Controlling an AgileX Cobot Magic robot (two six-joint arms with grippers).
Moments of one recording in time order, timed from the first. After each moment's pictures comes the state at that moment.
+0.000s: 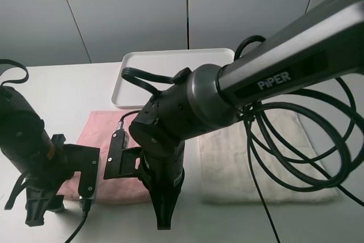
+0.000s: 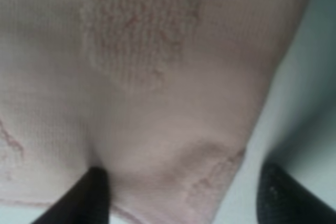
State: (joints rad) left arm -0.50 1.75 -0.55 0.29 0.49 0.66; right arm 1.09 2.11 -1.16 -0.04 0.66 -0.45
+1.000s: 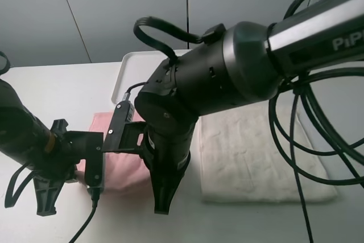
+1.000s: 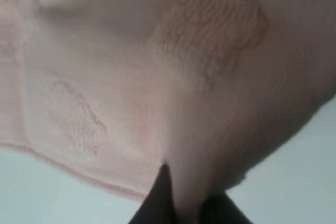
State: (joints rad) left arm -0.57 1.60 -0.54 0.34 0.45 0.51; right arm 1.08 1.94 -1.14 -0.11 0.72 -0.28
